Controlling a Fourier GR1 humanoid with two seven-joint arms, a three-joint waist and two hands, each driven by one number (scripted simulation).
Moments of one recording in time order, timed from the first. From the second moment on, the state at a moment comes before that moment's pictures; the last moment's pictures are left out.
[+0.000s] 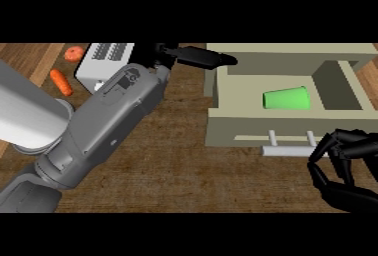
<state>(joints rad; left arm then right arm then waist) -1.15 0.18 -0.49 -0.77 0.67 0.46 -0.28 -0.01 -0.30 -0.10 -2.03 0.09 0.41 0.02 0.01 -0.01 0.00</state>
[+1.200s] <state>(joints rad) -0.59 0.52 -0.34 -1.31 0.70 0.31 -0.24 -0.38 -0.24 0.22 -1.22 0.88 0.01 -0.21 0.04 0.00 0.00</state>
